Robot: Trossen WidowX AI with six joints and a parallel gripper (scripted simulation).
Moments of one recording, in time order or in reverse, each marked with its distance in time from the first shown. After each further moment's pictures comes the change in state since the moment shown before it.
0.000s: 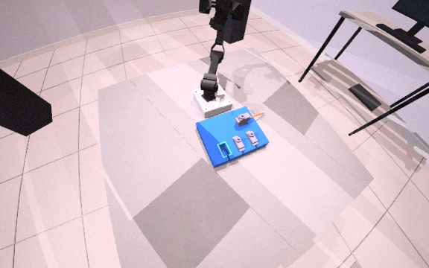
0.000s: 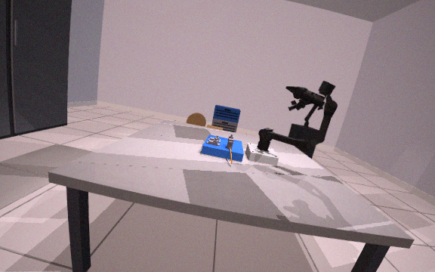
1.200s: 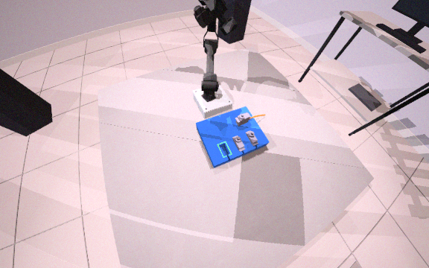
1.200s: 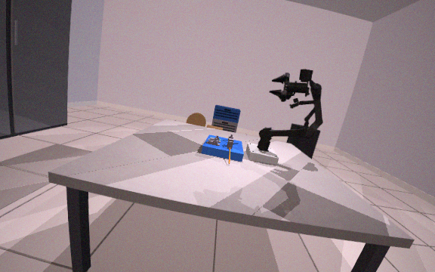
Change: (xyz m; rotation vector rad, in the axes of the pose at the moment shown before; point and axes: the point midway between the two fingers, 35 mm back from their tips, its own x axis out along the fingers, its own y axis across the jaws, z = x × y) arm 0.096 0.003 0.018 -0.758 -0.212 -0.314
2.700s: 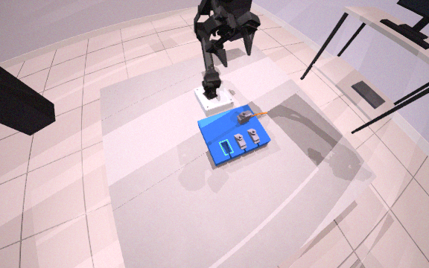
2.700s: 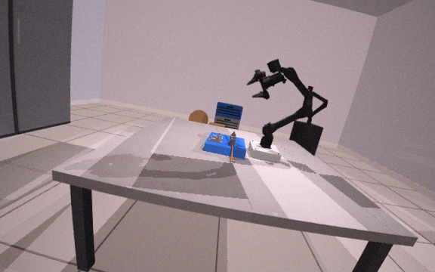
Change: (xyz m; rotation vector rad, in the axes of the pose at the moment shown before) arm 0.134 -0.049 0.003 -1.268 0.213 -0.547
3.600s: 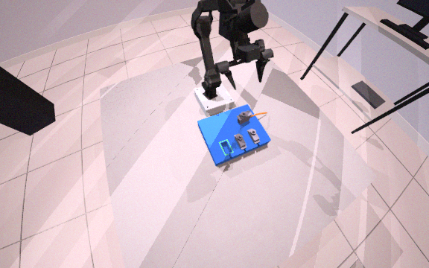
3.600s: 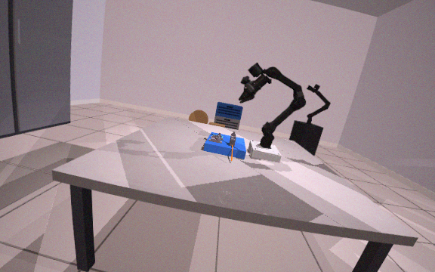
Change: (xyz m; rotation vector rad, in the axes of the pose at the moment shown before) arm 0.079 -0.002 -0.037 -0.821 0.318 -0.100
